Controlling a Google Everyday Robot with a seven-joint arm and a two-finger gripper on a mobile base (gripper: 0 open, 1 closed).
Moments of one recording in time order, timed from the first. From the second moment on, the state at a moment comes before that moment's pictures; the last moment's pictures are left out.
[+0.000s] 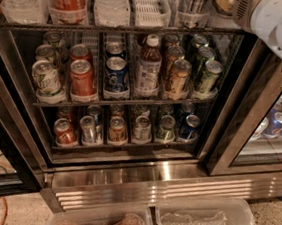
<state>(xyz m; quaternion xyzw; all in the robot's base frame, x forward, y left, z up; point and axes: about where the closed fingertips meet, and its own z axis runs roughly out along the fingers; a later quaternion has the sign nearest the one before) 0.687 -0.172 1.096 -0.12 0.69 0.06 0.71</state>
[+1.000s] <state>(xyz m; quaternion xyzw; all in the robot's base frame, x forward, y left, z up) 0.665 -0.153 1.120 -0.15 0.68 0.07 0.72</state>
